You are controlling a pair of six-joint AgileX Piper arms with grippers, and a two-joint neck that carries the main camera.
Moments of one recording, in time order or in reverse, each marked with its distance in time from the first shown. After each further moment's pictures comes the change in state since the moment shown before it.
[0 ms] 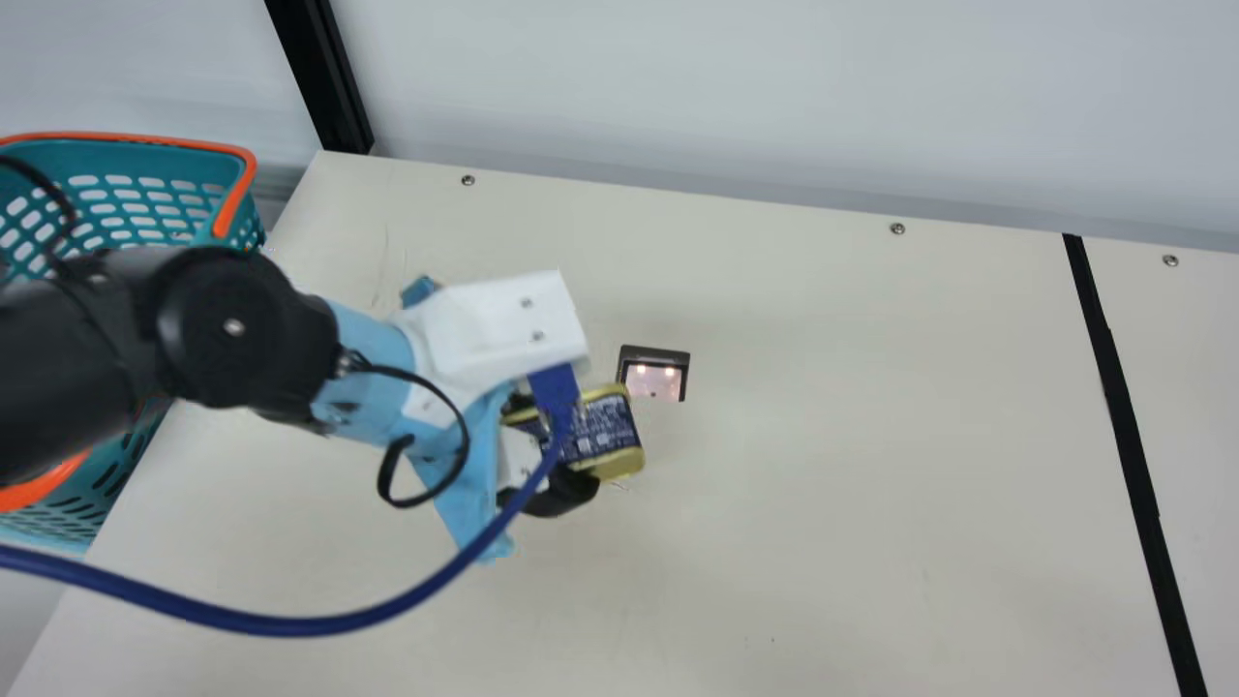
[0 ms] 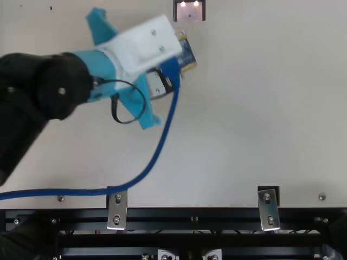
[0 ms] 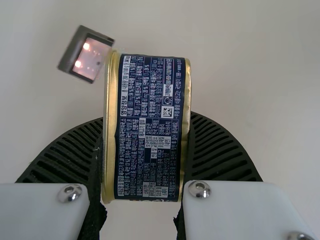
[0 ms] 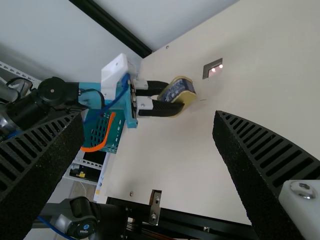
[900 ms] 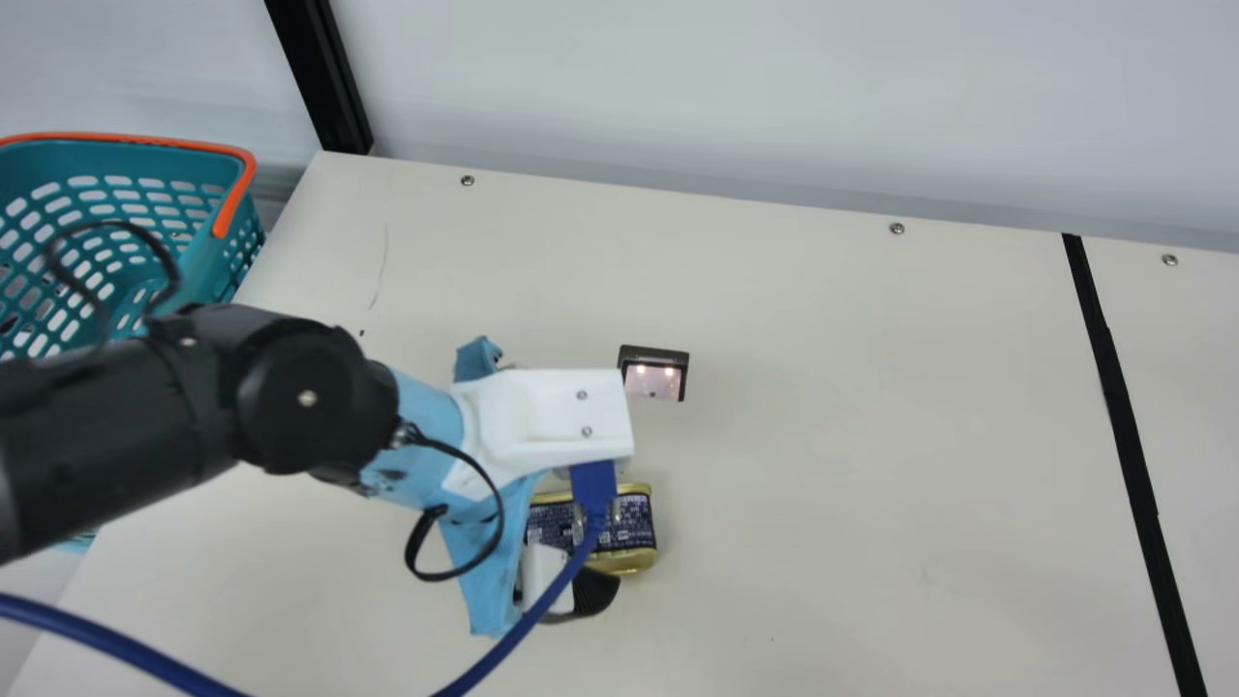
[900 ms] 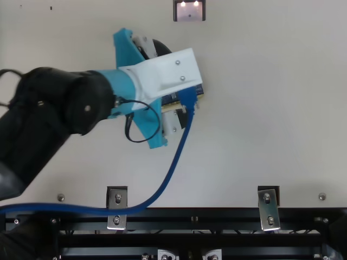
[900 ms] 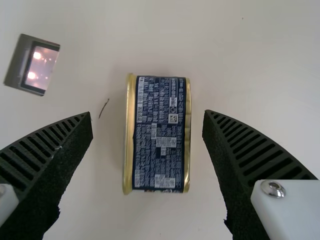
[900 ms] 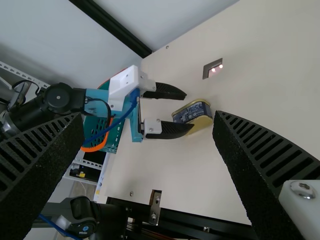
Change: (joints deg) left arm -4.1 -0.3 1.9 -0.7 0.8 3.2; right arm 0.0 0.0 0.0 0.0 0.0 0.0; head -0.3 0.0
